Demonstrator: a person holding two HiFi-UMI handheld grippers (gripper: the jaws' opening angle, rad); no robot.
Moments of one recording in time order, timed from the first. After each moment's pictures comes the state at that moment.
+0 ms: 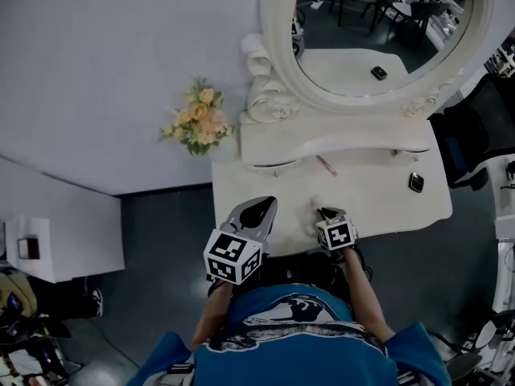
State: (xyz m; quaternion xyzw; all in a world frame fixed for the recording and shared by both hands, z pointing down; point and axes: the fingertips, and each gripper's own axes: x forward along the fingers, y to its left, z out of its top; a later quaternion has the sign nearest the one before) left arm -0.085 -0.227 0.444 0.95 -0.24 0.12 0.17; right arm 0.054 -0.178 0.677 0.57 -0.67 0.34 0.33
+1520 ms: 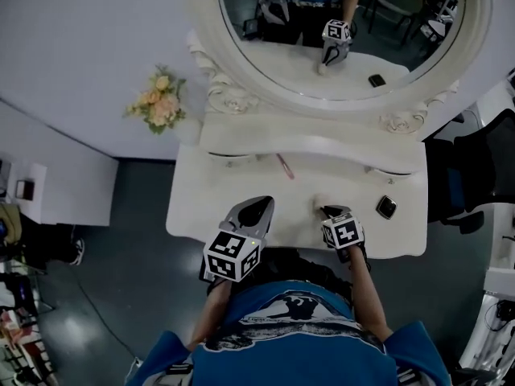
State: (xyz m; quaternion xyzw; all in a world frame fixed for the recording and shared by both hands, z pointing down) left arm 0.078 -0.181 0.462 0.90 -0.36 0.13 0.21; right arm 0.232 -0.155 0.666 0.46 -0.74 0.31 0.37
